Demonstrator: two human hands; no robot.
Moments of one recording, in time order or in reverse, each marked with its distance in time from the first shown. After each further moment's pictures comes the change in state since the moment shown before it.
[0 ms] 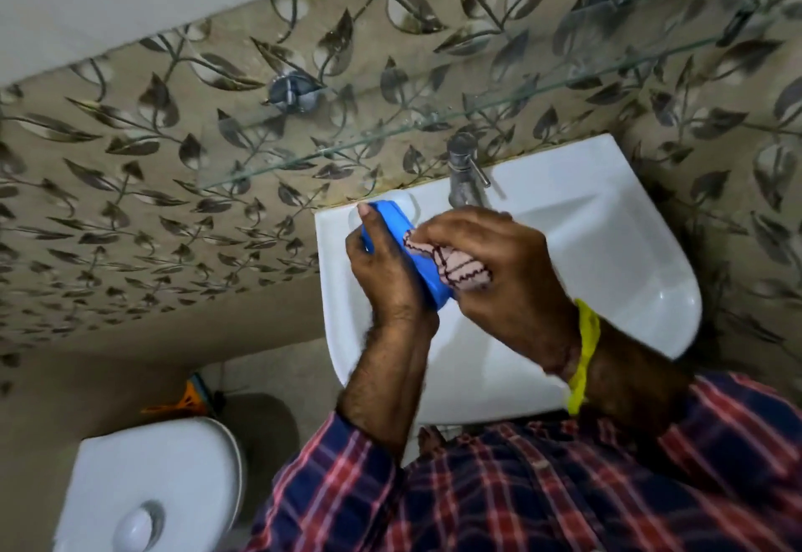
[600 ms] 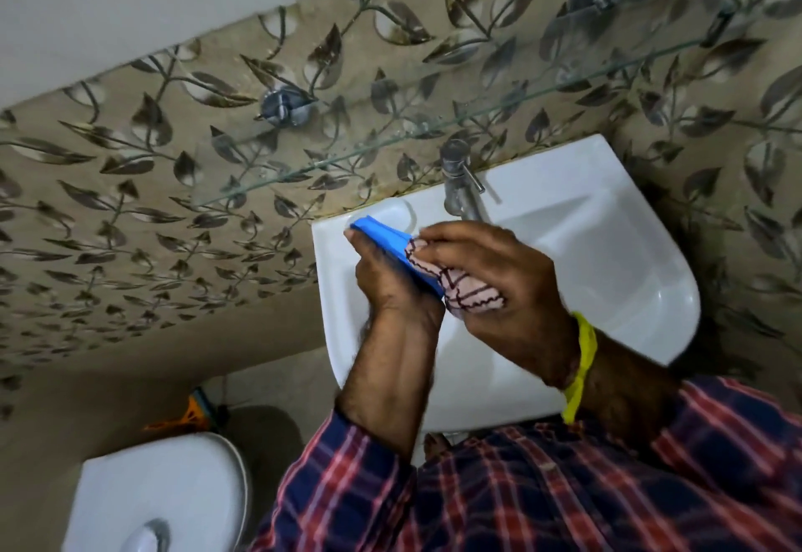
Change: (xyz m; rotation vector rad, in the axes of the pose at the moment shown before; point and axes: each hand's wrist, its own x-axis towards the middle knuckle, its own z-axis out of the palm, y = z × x) left_hand 0.001 0.016 0.012 -0.211 -0.003 -0.401; right_hand -0.016 0.008 0.002 0.089 0.062 -0.026
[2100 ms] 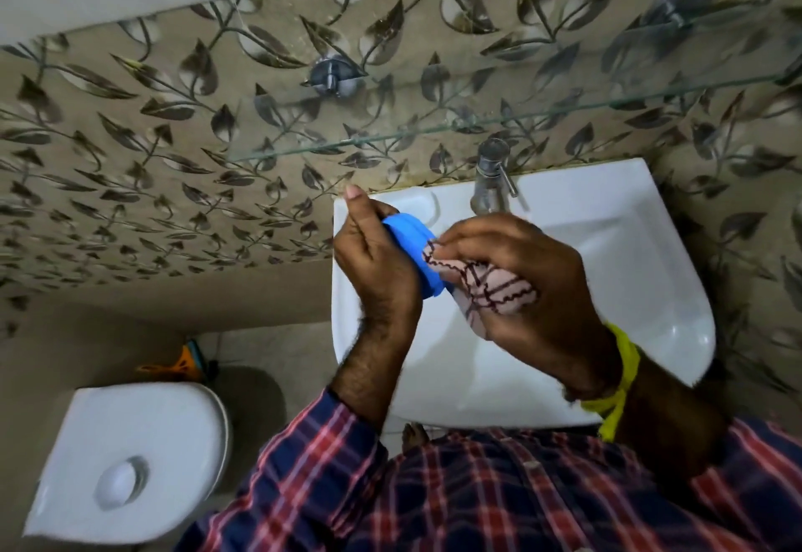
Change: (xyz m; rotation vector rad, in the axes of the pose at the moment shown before) left_hand -0.002 0.015 -0.019 0.303 0.015 0.924; right_hand 0.019 -0.011 -0.008 0.046 -0.168 -0.068
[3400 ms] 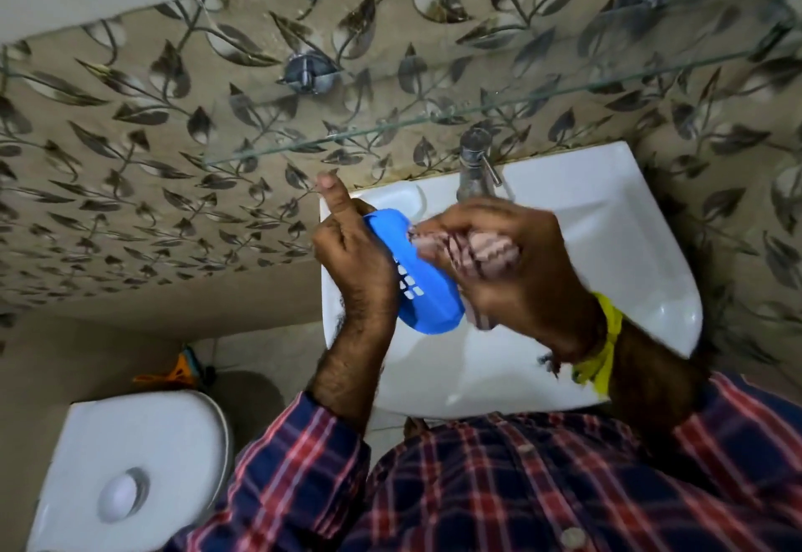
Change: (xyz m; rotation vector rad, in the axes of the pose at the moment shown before) left_hand 0.003 0.004 -0.005 0.062 -0.066 -0.089; right_hand 0.011 0.009 0.002 0.171 0.062 0.153
